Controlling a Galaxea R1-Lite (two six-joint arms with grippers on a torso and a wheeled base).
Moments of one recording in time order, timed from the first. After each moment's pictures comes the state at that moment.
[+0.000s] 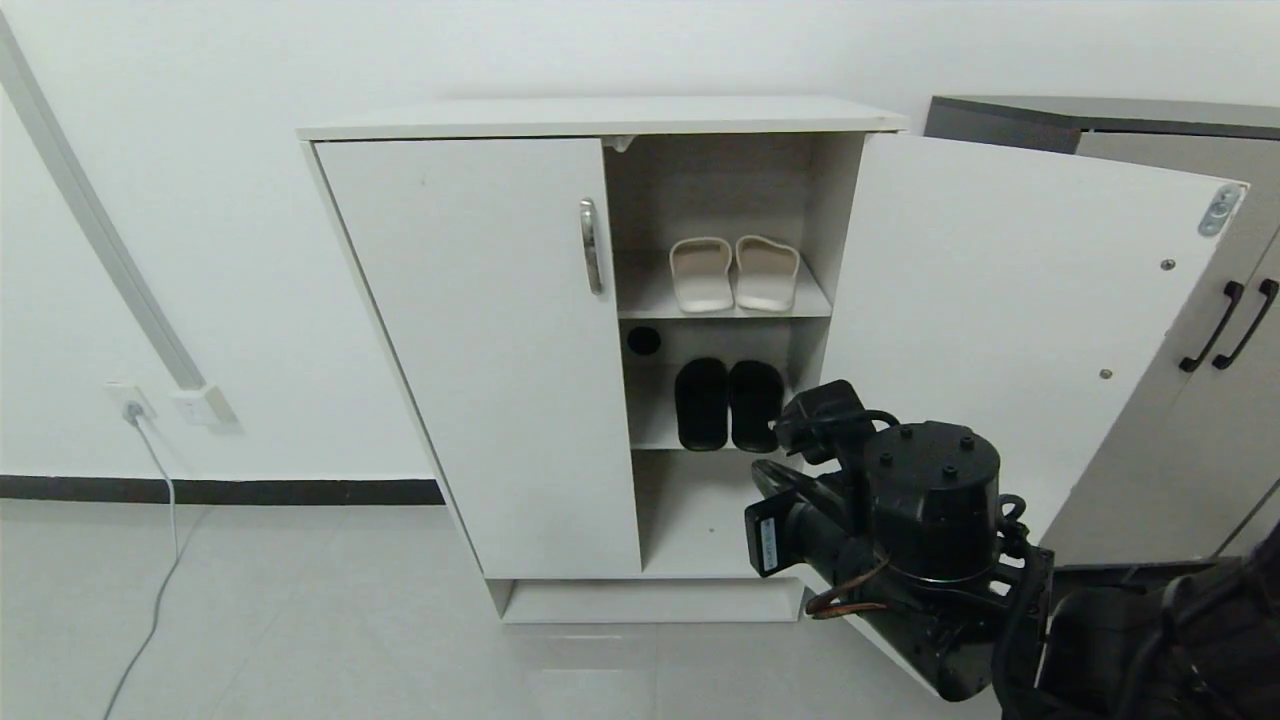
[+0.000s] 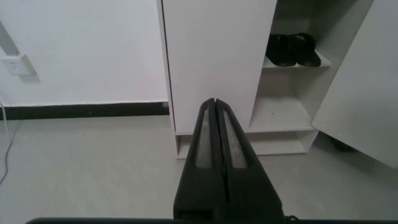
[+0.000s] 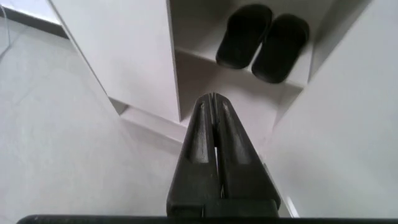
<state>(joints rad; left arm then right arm) 0.00 0.00 0.00 0.00 -0.01 0.00 0.87 1.87 -0.77 -0.92 -0.46 0.06</state>
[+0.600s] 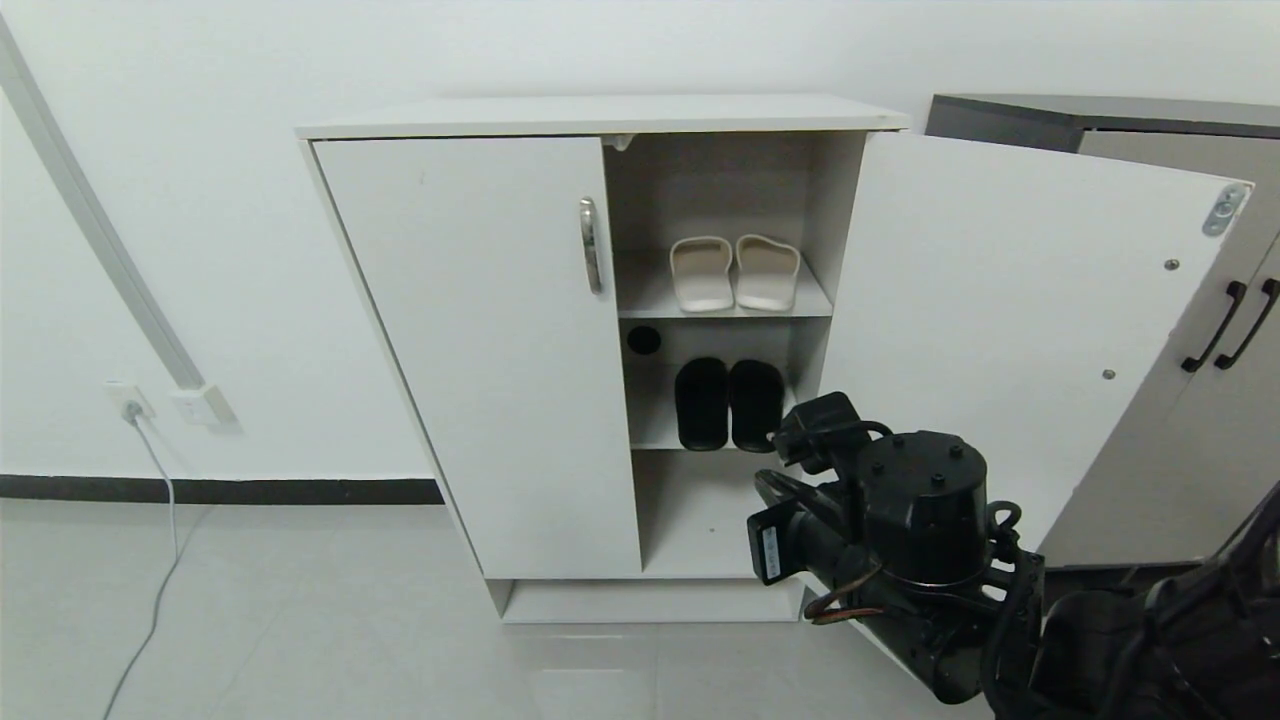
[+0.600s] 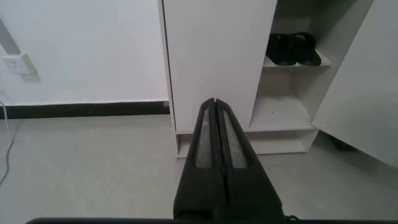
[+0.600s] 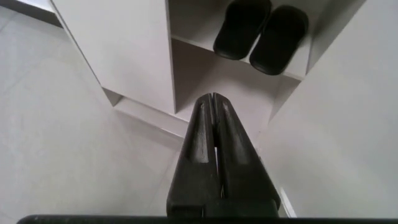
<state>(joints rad) 0.00 0.00 0.00 0.00 -0.01 0.00 0.87 1.89 -0.76 -0.92 -0.46 0.06</state>
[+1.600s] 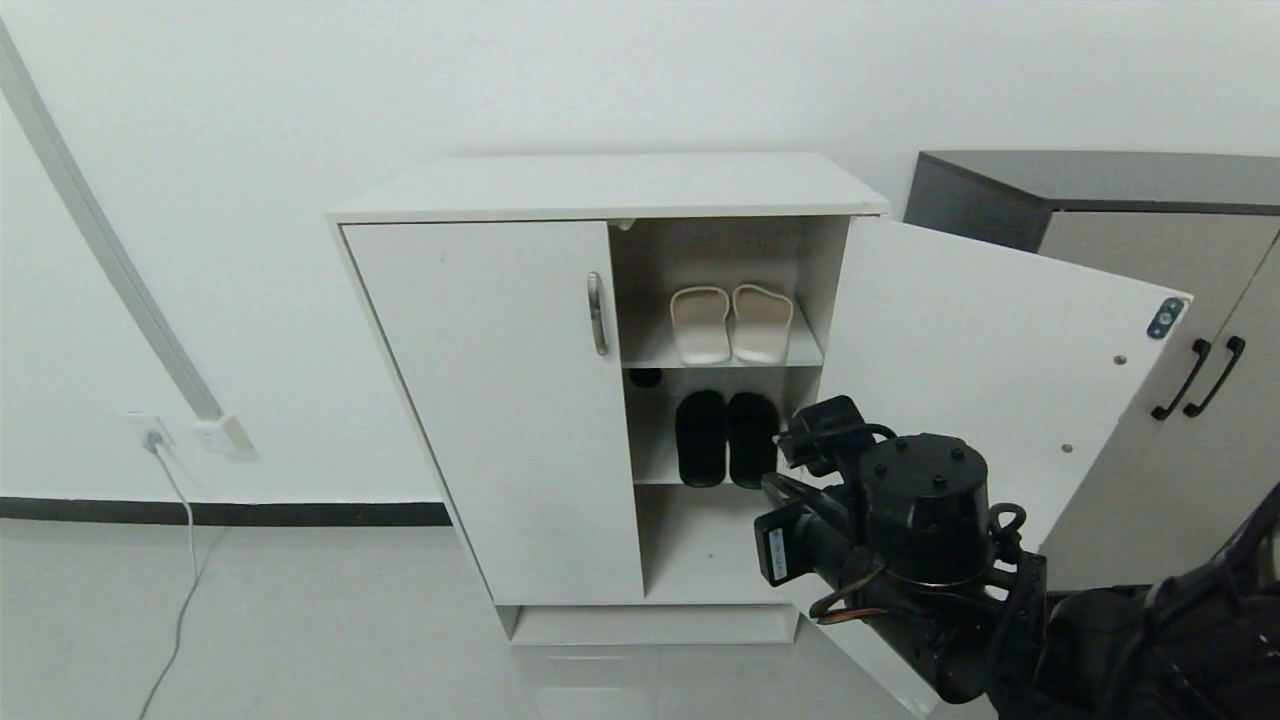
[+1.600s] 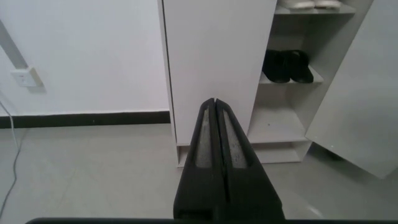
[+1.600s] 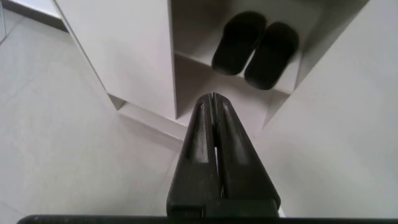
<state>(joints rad) 0.00 0.00 0.00 0.00 -0.01 0.00 0.86 1.89 -0.74 -0.92 -0.46 0.06</state>
